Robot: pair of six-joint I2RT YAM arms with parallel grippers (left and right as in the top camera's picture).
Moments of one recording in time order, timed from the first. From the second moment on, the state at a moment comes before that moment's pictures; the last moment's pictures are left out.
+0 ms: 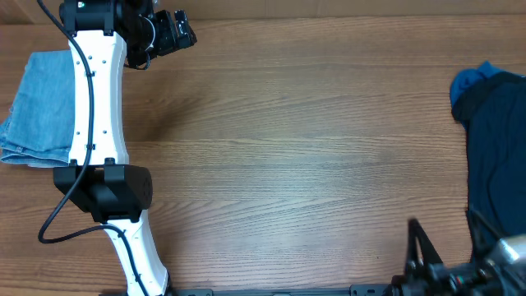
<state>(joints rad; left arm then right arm) 0.02 2.18 2.46 -1.37 0.30 -0.28 0.06 0.12 0.94 -0.90 -0.17 0.17</state>
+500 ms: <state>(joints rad) 0.02 2.18 2.46 -1.37 0.30 -0.28 0.07 0.01 0.32 -0.07 -0.21 0.21</state>
